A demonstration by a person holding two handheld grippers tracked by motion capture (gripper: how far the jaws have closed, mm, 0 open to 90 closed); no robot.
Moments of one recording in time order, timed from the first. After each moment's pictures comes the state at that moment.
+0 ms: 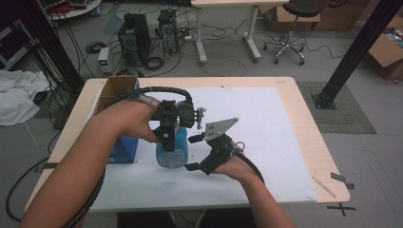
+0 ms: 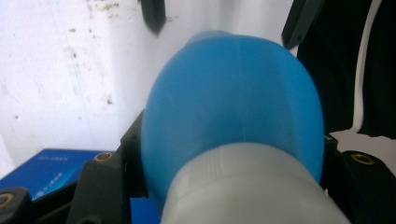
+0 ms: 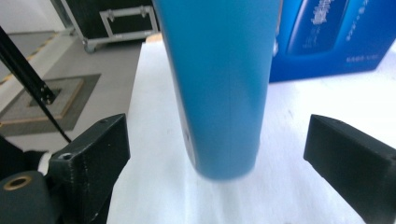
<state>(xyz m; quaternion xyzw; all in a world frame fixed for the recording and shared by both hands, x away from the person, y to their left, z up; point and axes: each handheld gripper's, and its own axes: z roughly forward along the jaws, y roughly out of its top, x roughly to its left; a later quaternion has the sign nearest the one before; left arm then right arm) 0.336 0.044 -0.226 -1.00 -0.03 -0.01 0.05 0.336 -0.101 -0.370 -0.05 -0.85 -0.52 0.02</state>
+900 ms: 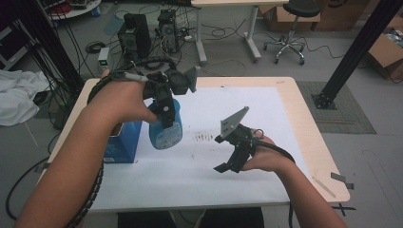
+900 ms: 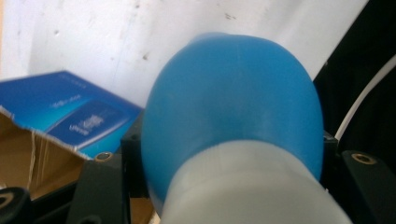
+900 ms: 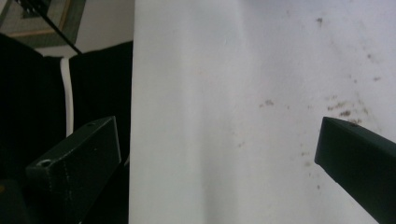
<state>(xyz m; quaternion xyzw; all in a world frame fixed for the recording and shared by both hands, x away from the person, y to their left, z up) 0.358 0.063 -0.168 -0.96 -0.26 -0.05 0.02 0.337 -0.148 -0.330 -0.05 -0.94 -0.35 0.04</state>
